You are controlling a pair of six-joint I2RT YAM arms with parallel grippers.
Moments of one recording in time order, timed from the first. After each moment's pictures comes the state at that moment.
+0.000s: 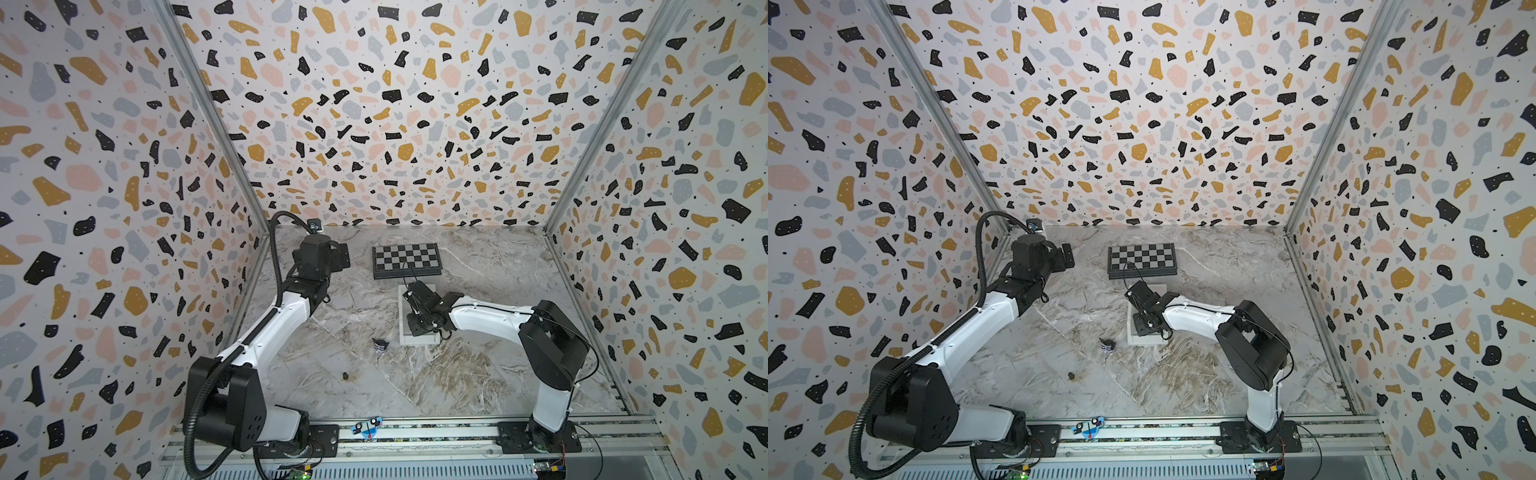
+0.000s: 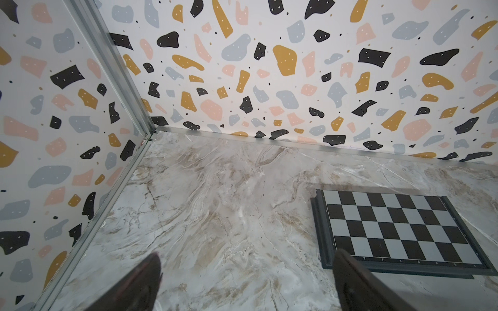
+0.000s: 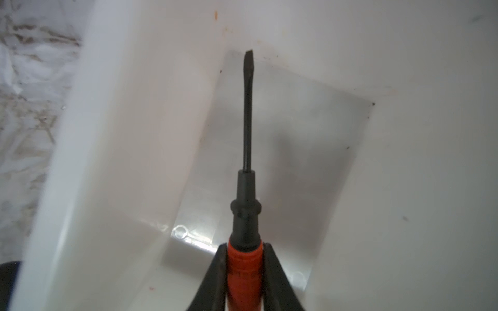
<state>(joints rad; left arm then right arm) -0.23 1.38 1.04 -0.09 -0.32 -0.17 0.86 1.86 1.22 -0.51 0.12 0.43</state>
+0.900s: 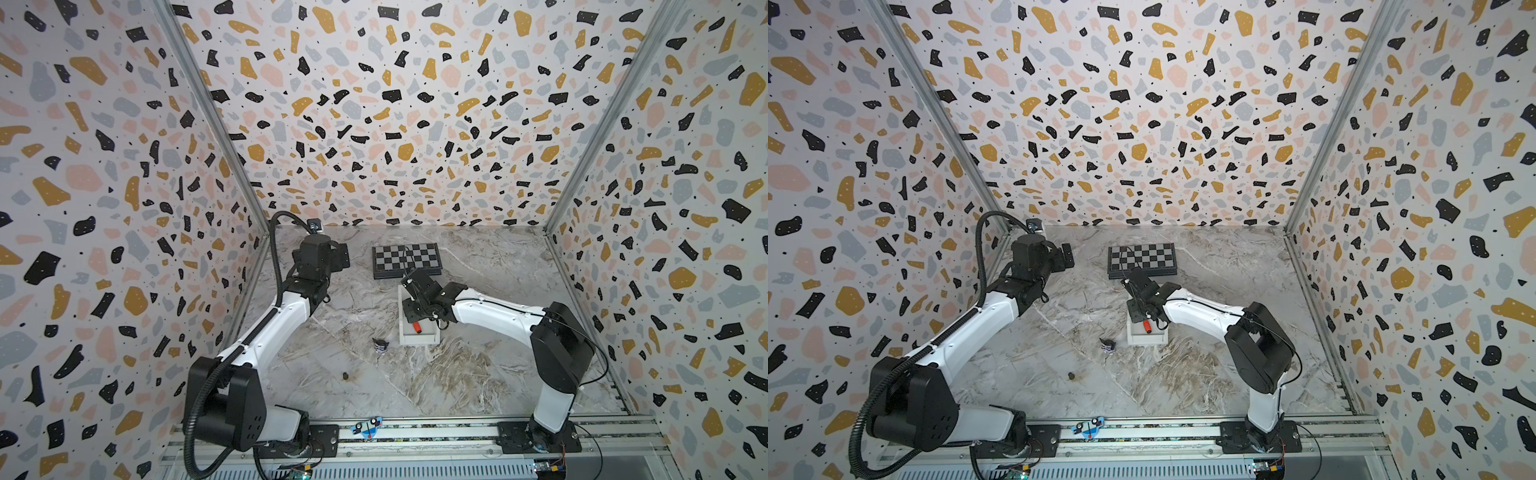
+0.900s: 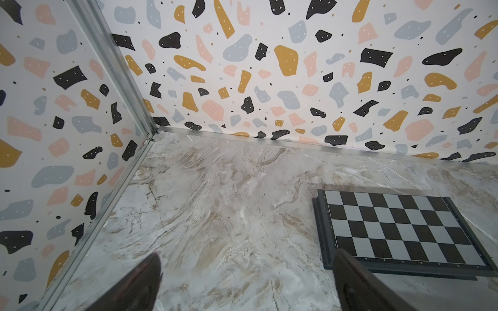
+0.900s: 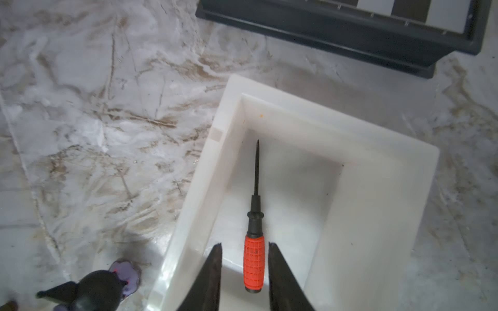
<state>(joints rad) -0.23 1.38 1.04 -0.09 -0.32 -0.17 0.85 1.80 1.33 -0.52 0.16 0.40</state>
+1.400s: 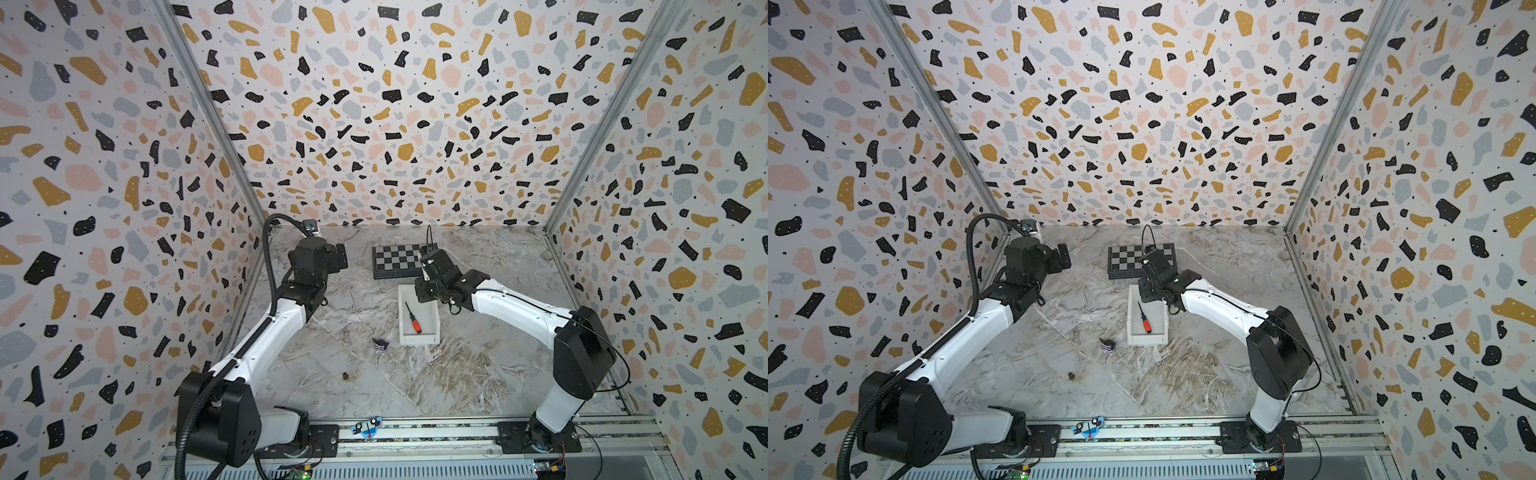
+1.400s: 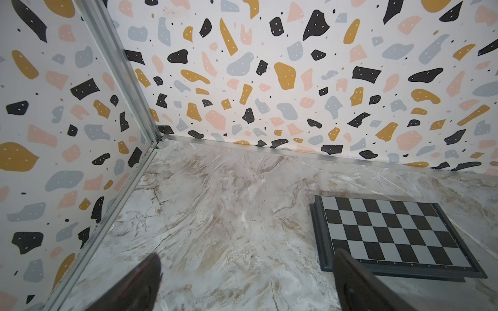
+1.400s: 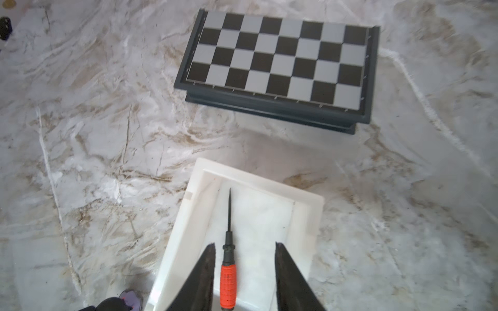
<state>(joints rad) -0.23 1.31 0.99 -0.07 -0.32 -0.16 0.73 1.70 1.35 -0.47 0.15 0.36</state>
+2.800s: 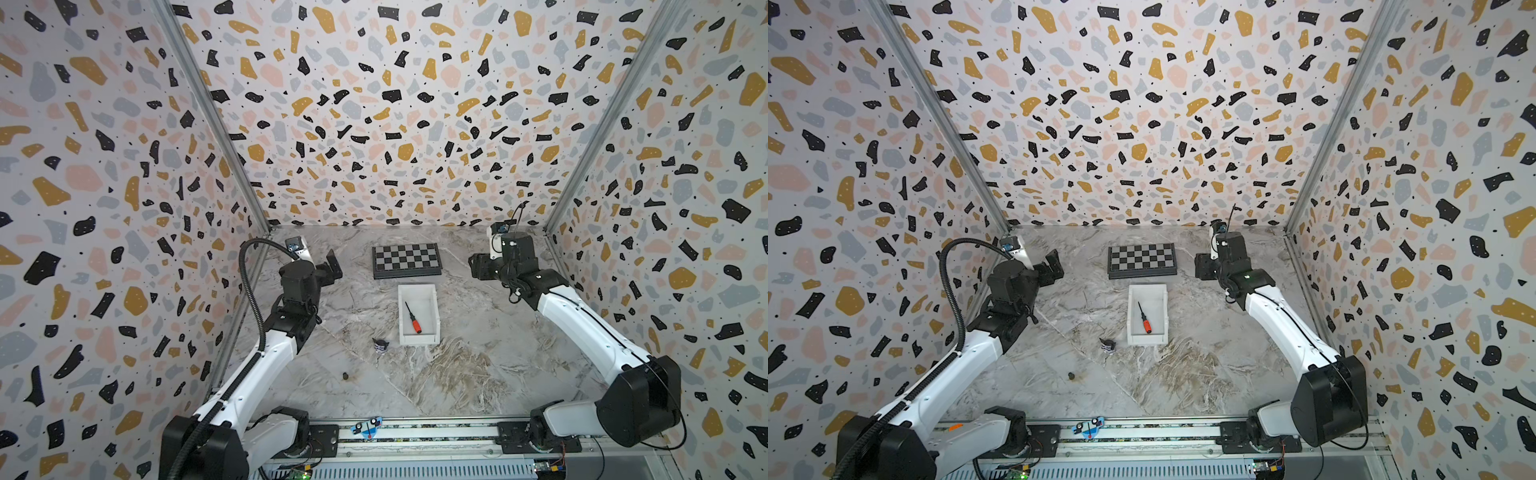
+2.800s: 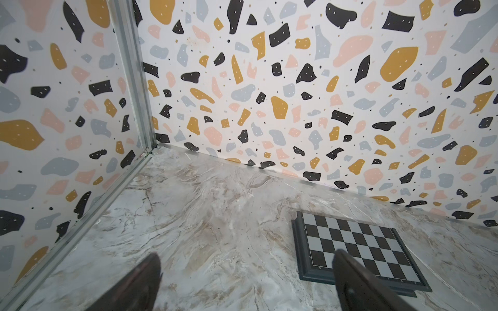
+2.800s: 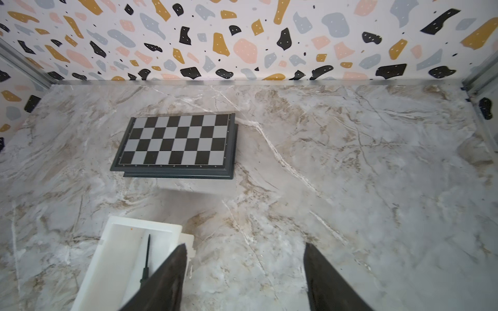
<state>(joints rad) -0.21 1.09 0.76 0.12 -0.31 -0.25 0.32 1.35 1.14 -0.39 0.02 0.20</state>
